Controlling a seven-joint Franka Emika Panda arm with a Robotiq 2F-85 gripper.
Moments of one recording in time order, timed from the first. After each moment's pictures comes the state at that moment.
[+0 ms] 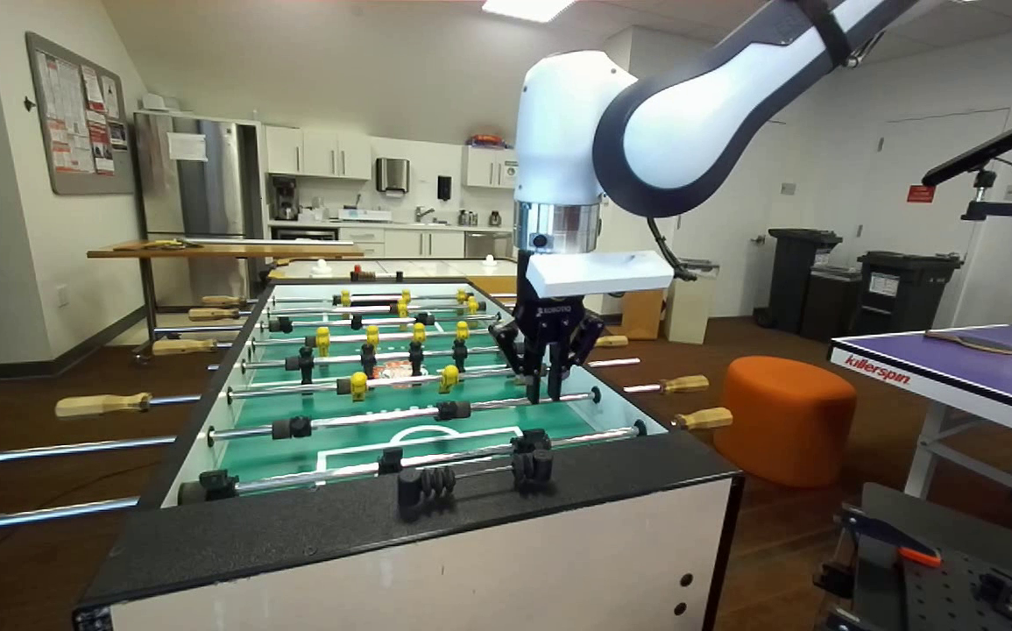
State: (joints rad) arm 0.18 0.16 0.15 -2.17 -0.16 2.34 0.96
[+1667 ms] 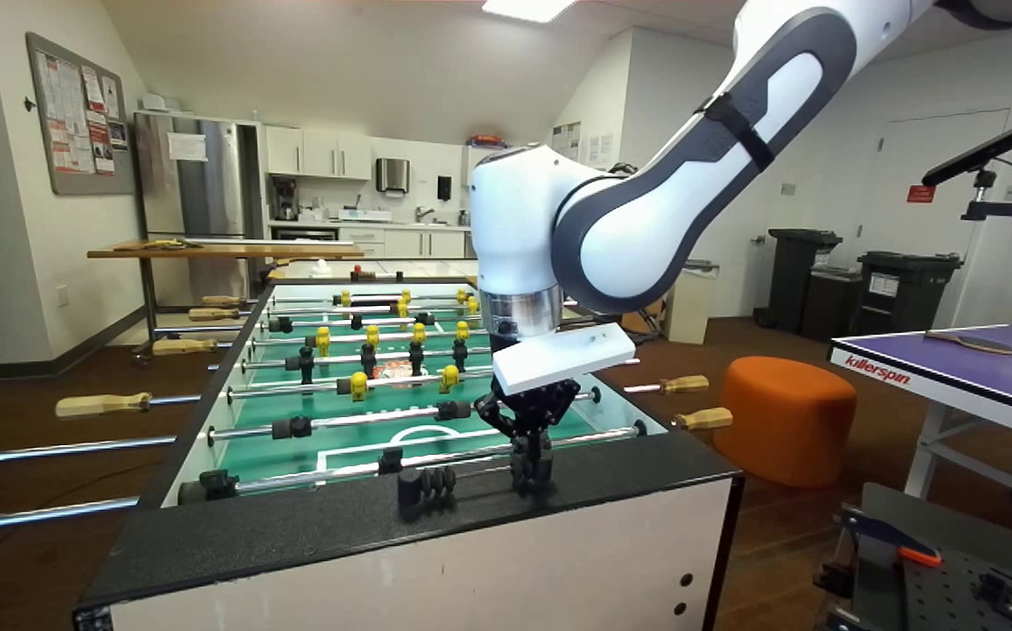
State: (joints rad) arm 0.27 0.38 0.08 -2.07 -0.29 2.34 1.09
